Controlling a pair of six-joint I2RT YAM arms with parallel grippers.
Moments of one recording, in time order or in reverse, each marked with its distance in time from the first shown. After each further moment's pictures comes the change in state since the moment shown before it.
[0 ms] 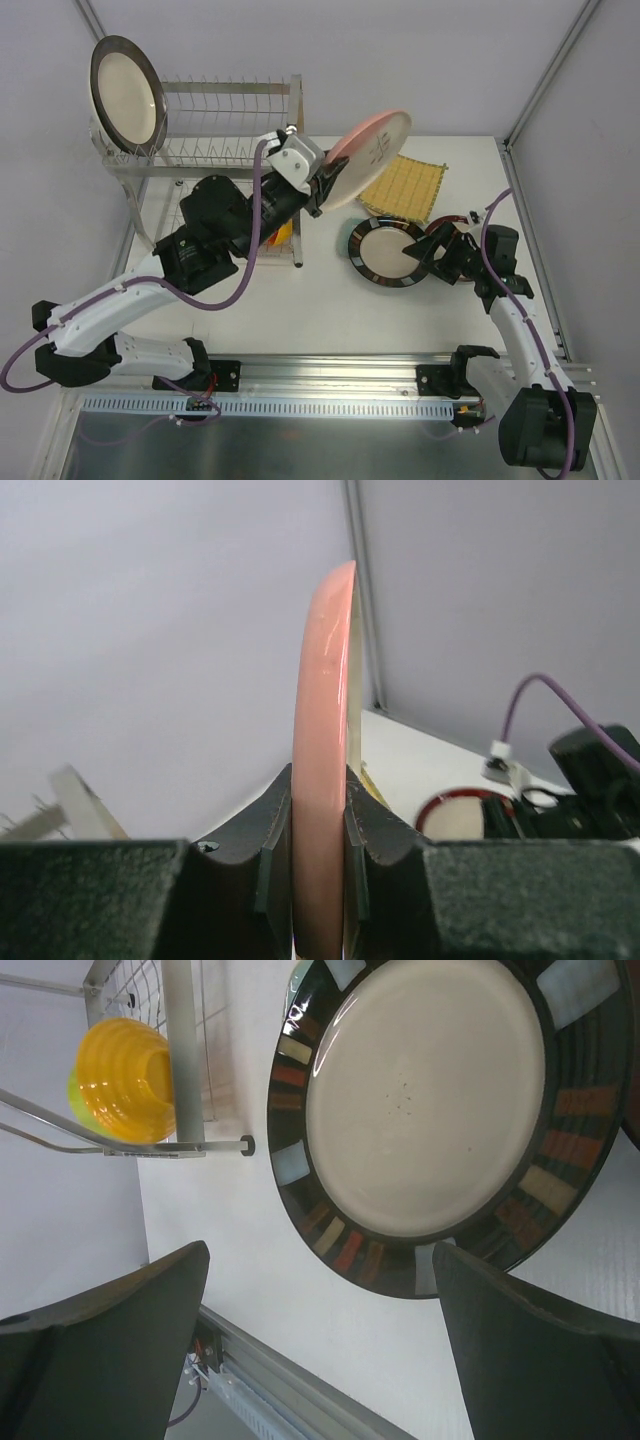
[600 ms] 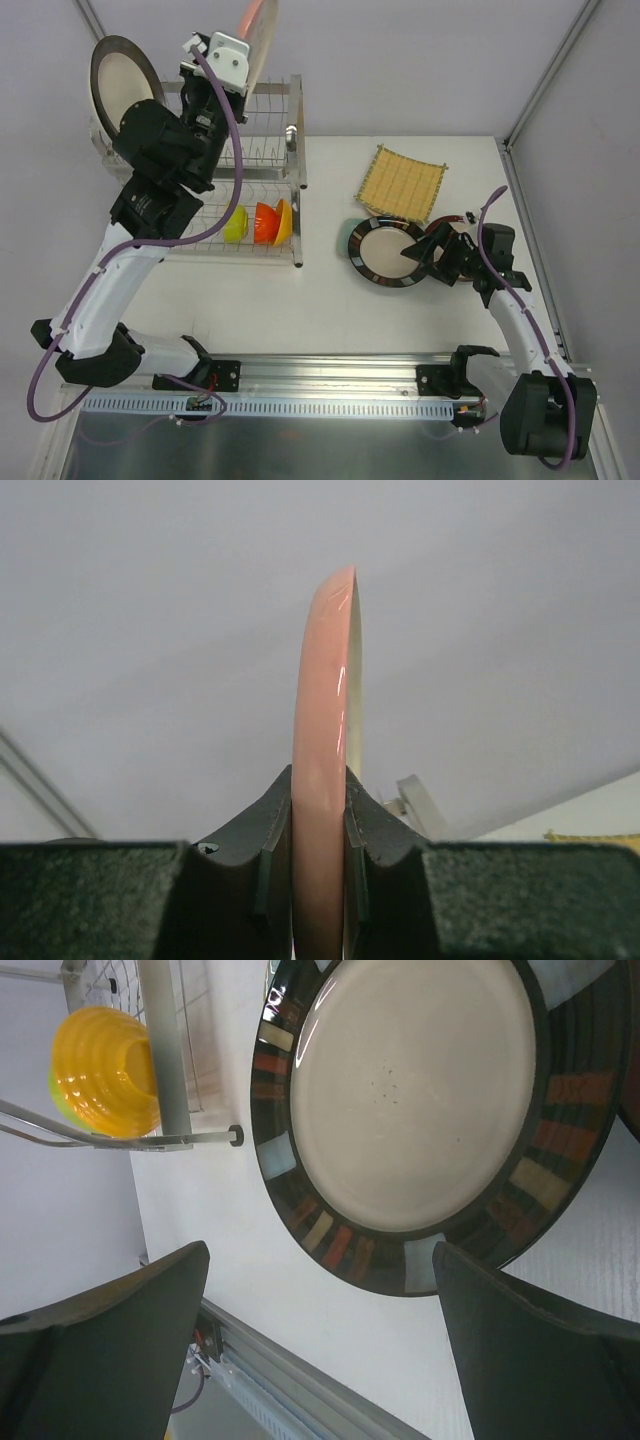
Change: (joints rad) left arm 0.382 0.136 0.393 -0.116 -0.113 0.262; right arm 0.003 0.060 0.010 -0.015 -0.006 -0.017
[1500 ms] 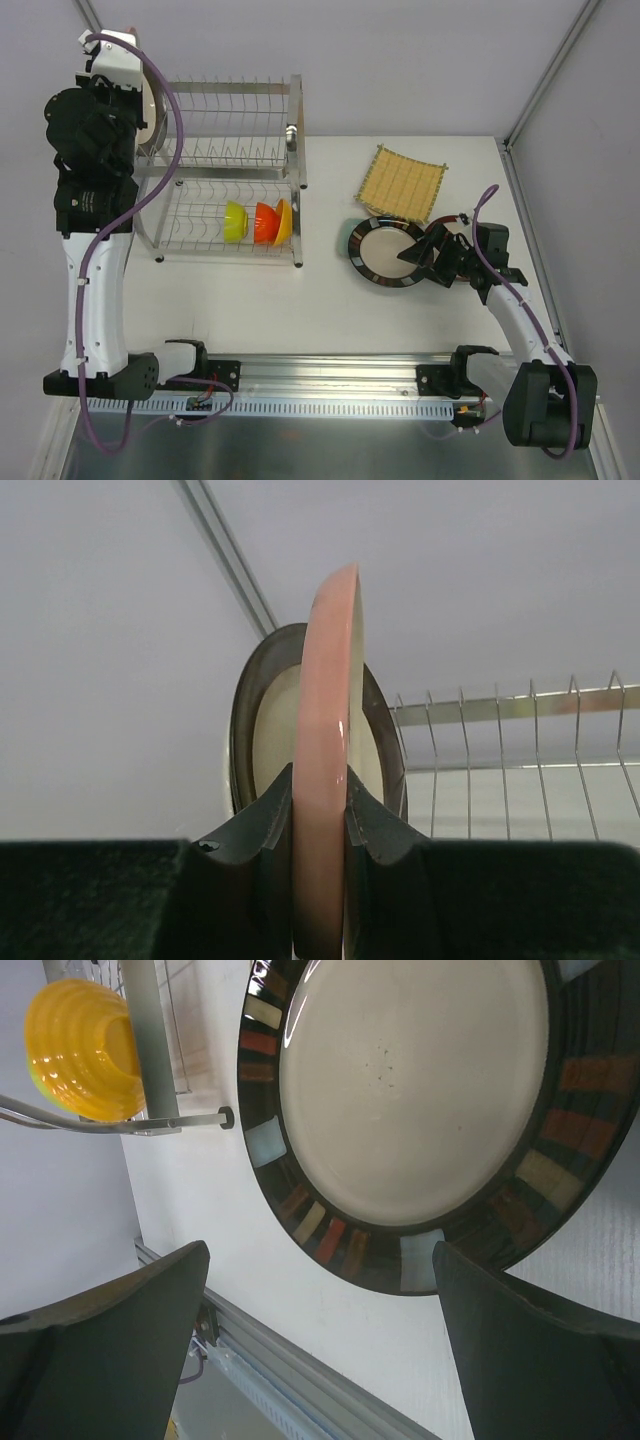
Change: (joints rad) left arm 0.694 -0.096 -0.075 -0.243 0.178 -0.118; right arm 0.025 0.058 0.002 0.000 -0.013 -0.018
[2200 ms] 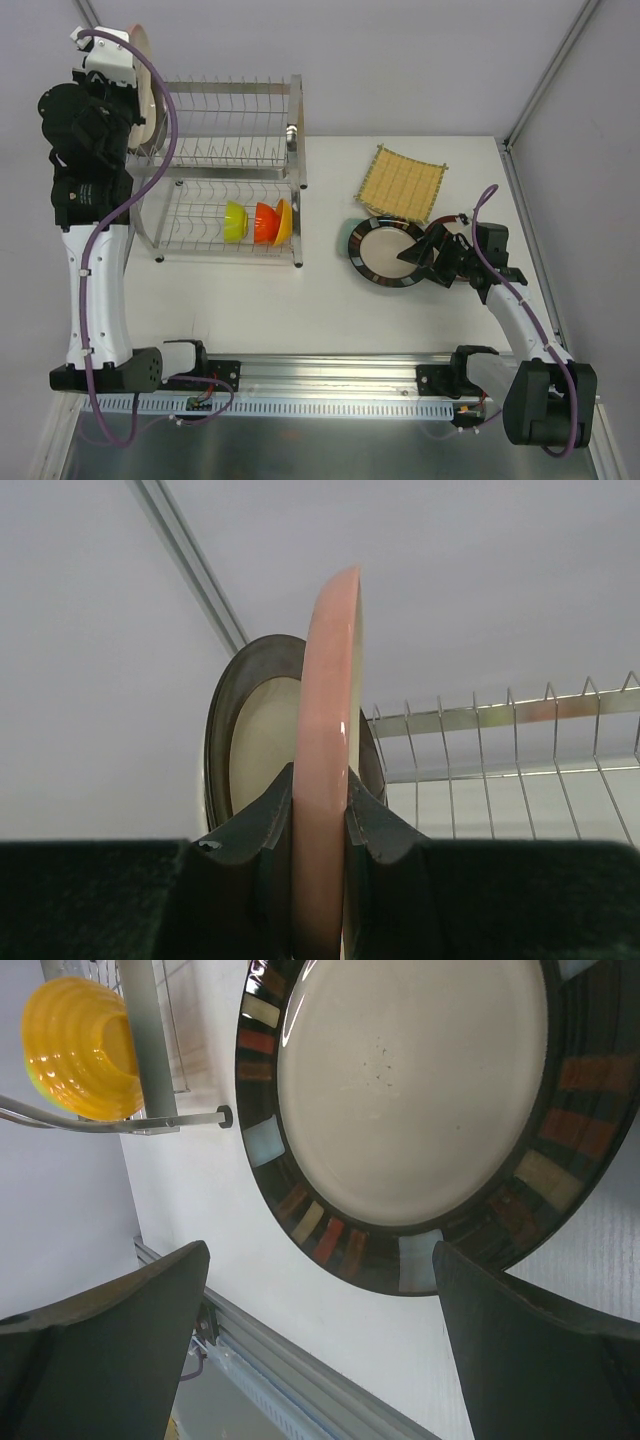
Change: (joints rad) left arm 0.097 0.026 -0.010 0.008 0.179 -0.077; right arm 0.000 0.007 0.000 0.001 -0.002 -0.003
